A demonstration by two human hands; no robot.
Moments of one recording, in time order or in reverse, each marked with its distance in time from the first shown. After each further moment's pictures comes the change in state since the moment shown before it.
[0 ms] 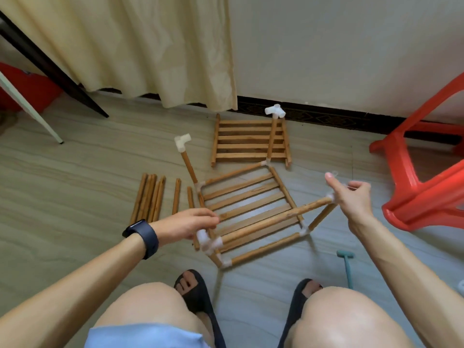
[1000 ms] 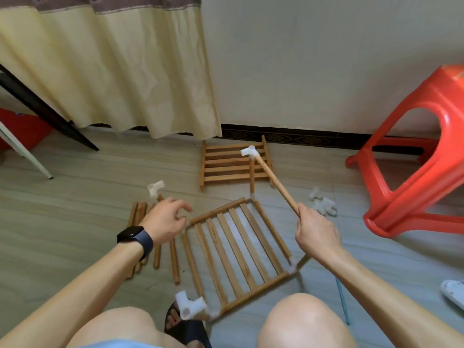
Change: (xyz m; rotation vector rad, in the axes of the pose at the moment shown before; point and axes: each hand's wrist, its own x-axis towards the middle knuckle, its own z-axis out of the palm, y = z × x) left_hand 0.013 0.018 -0.036 0.576 0.534 0.165; right_hand -0.056 0.009 0.002 -0.912 -0.089 -0.498
